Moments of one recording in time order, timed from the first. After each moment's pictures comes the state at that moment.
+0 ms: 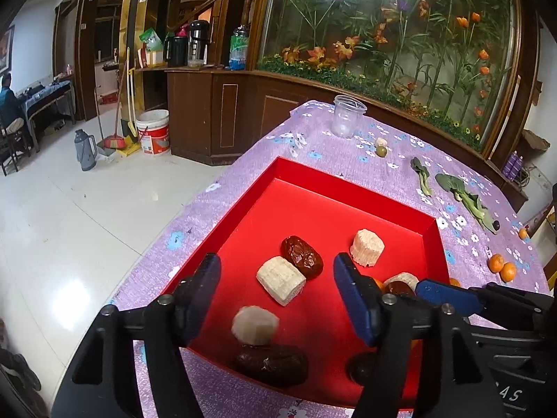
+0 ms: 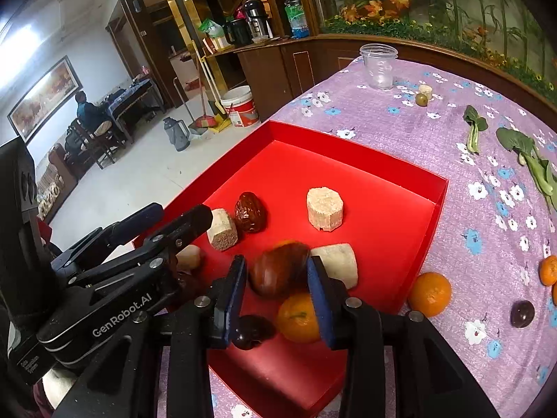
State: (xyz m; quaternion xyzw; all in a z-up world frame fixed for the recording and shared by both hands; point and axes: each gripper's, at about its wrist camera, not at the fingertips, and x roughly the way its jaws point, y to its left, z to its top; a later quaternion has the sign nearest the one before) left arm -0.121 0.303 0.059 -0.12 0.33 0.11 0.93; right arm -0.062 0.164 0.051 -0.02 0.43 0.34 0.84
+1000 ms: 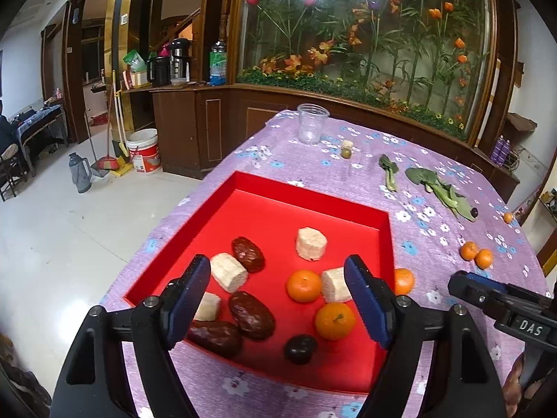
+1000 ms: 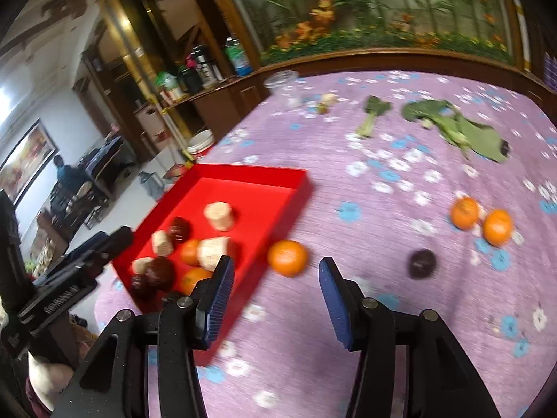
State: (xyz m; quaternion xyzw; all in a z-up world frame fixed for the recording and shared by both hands) left arm -0.134 0.239 0.087 -0.08 0.32 0.09 0.94; right arm -0.068 0.020 0.055 0.07 0.41 0.26 0.87
